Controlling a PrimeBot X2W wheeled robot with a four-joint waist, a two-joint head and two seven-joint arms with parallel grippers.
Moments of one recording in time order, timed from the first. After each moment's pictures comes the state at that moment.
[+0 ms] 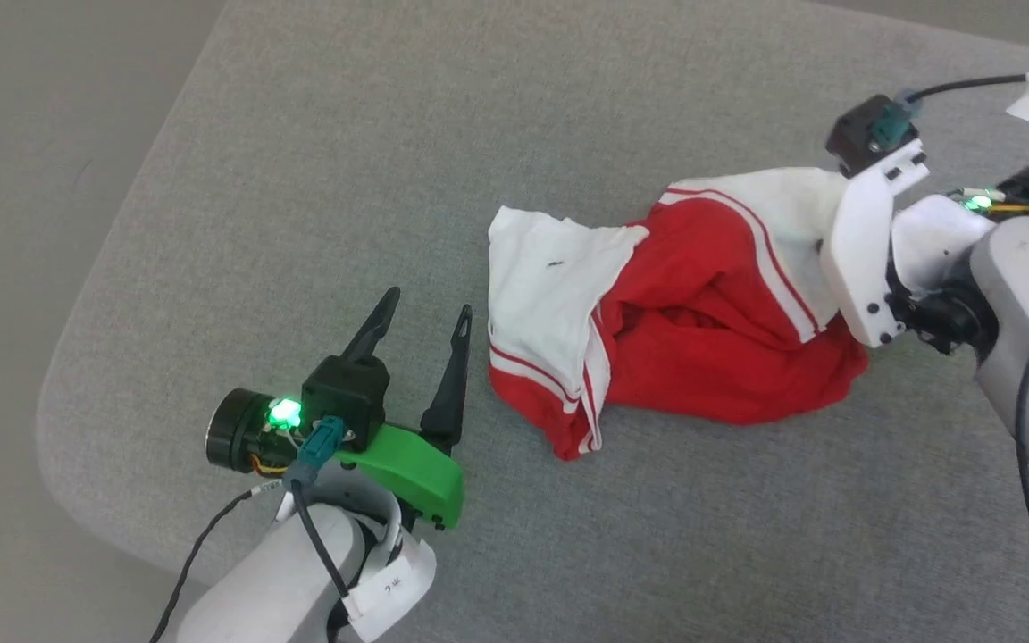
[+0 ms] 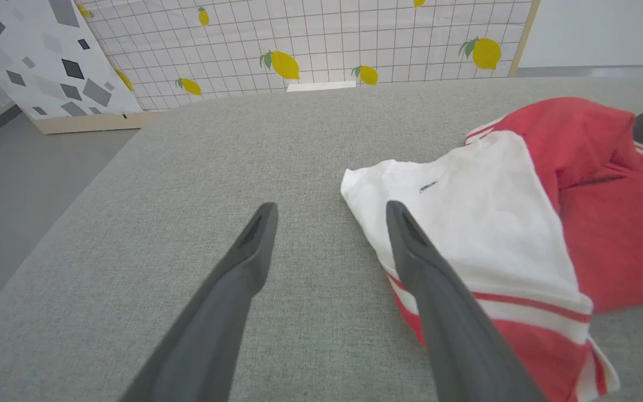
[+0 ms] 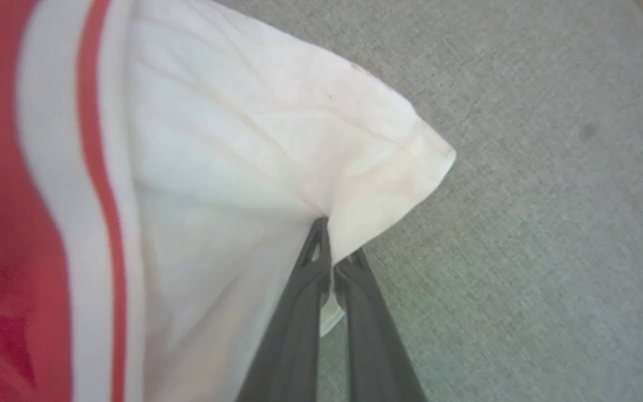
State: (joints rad) left arm -0.40 0.38 -0.74 0.06 -0.51 0.33 -0.18; right arm -0.87 -0.45 0.61 0.56 0.53 0.13 0.77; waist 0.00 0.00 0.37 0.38
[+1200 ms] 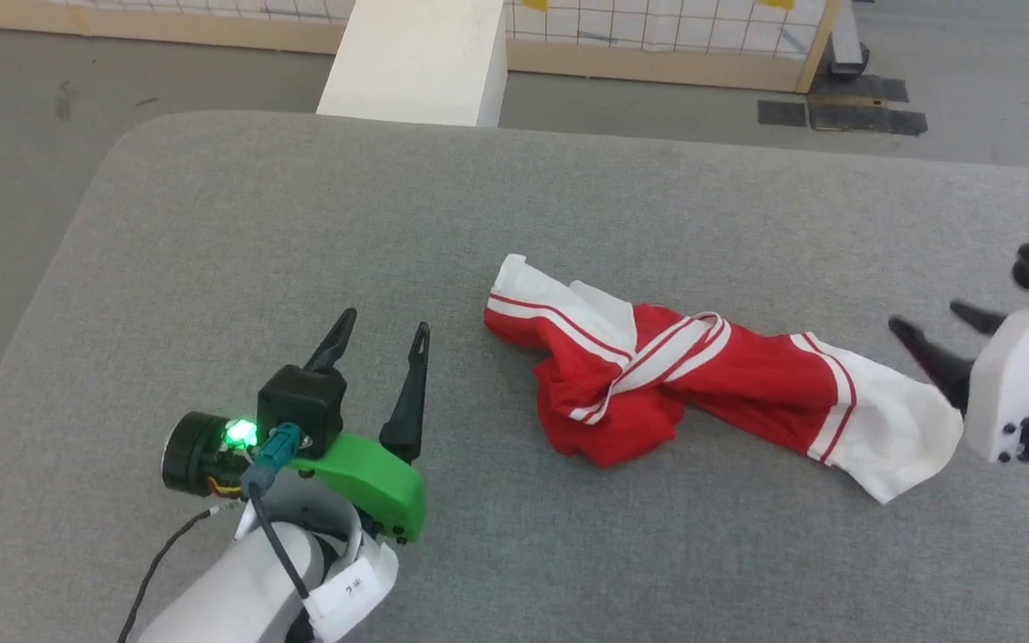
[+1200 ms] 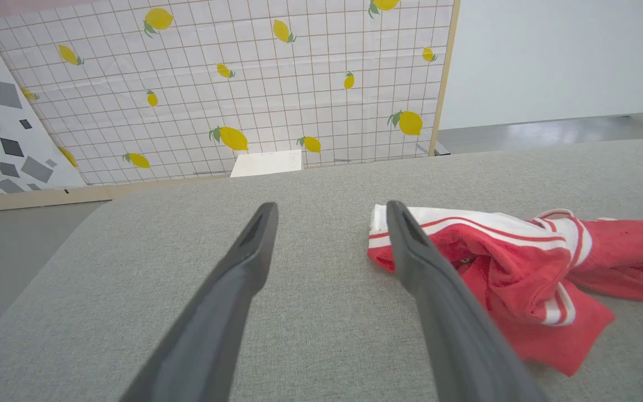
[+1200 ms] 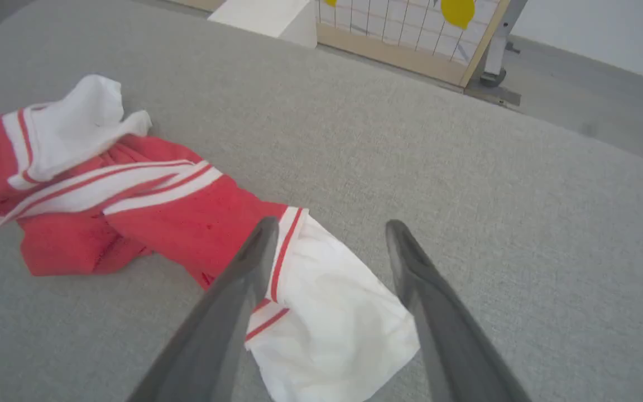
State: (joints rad) left arm -0.35 0.46 -0.72 -0.01 -0.55 0.37 -0.11; right arm -0.39 -0.59 0.24 0.22 0.63 0.13 0.53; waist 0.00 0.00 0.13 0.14
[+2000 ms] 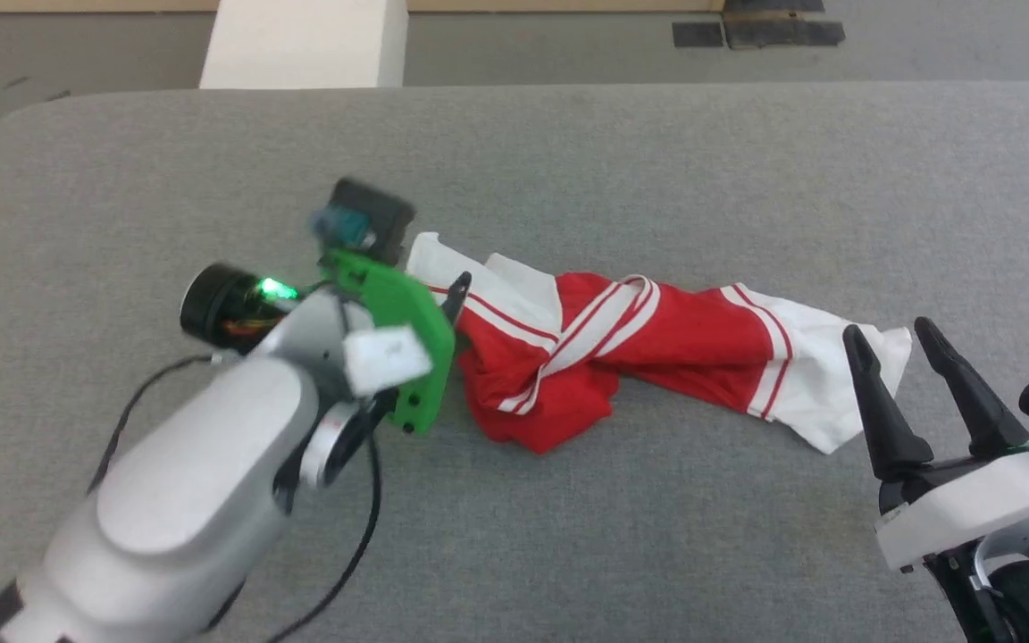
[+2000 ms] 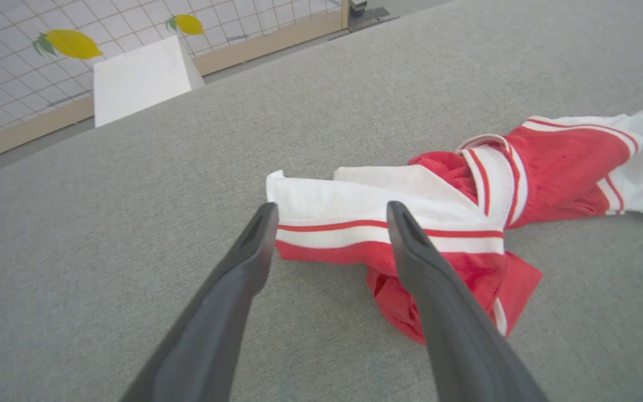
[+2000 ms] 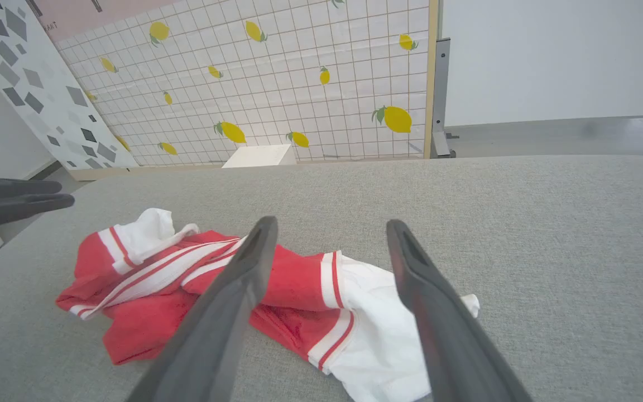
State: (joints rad) left arm -0.69 0.50 -0.80 -0.01 -0.68 0.26 0.51; right arm 0.00 -0.13 -0.03 -0.24 0.32 0.13 0.18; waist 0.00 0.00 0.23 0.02
